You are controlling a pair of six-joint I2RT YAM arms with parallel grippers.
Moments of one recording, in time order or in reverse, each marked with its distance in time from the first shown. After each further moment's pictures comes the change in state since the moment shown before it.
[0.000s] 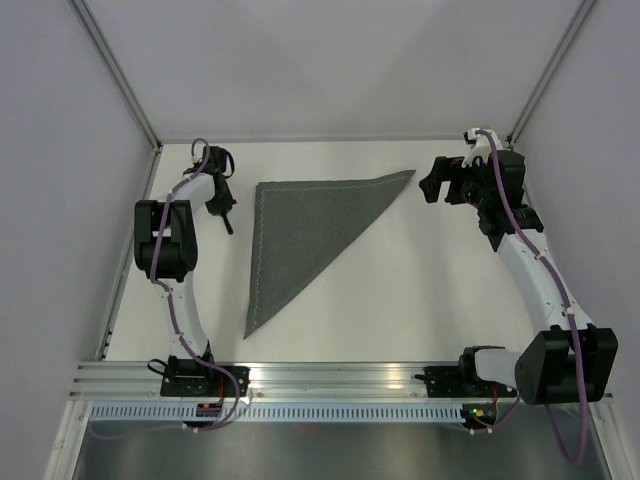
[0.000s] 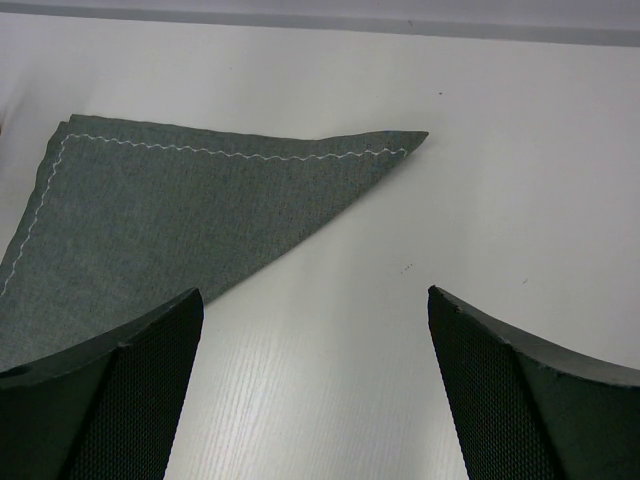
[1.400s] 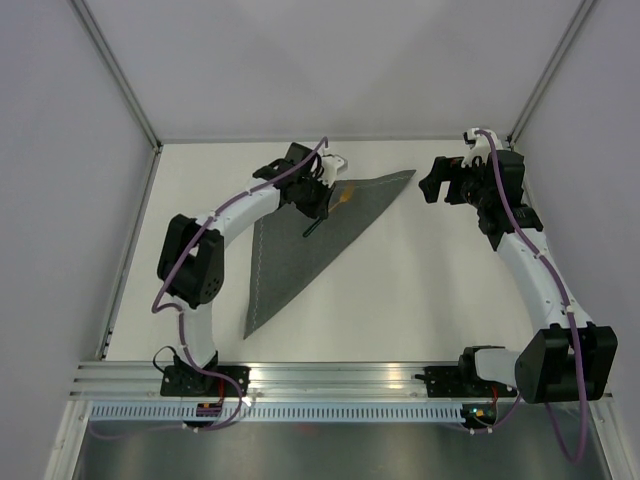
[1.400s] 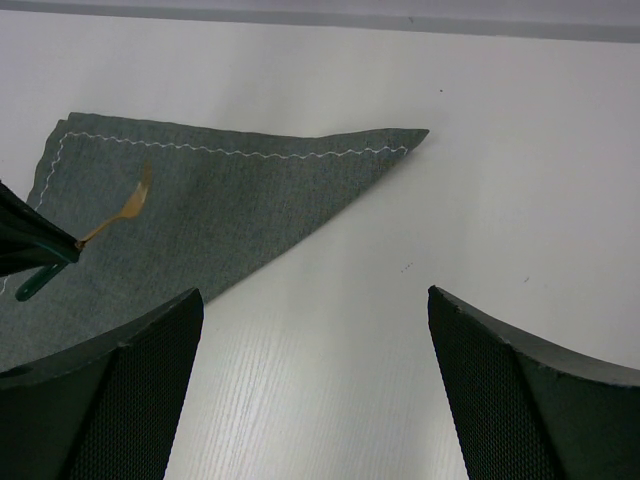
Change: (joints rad) left arm -0.485 -0.182 0.041 -0.023 0.540 0.538; right arm 0.000 0.005 0.000 0.000 -0.001 0.000
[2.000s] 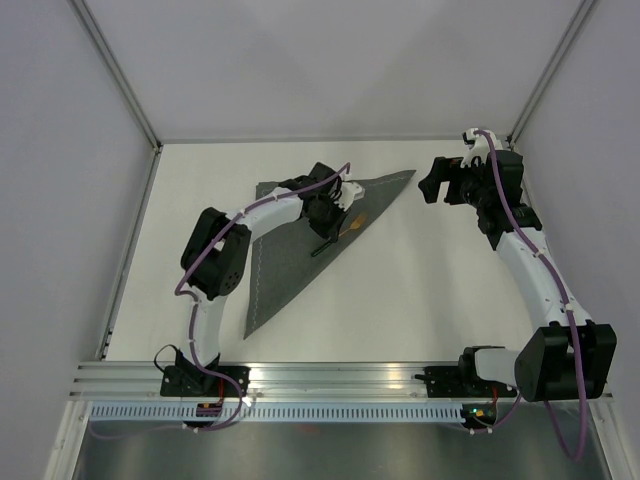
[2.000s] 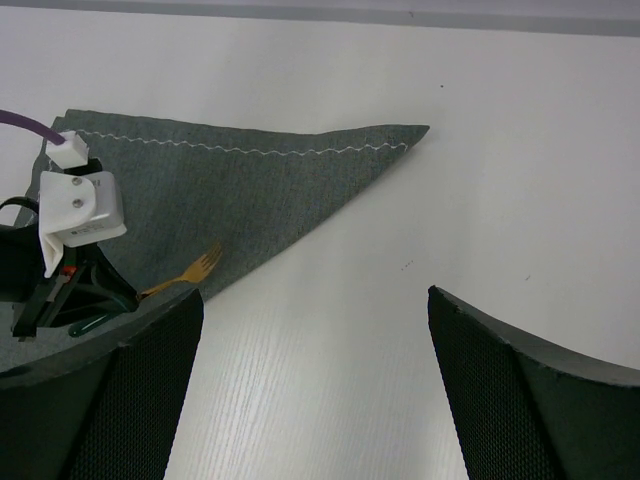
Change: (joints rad) left arm -0.092 0.172 0.030 -0.028 0.001 0.045; right arm 0.000 0.010 0.000 0.000 0.000 0.000
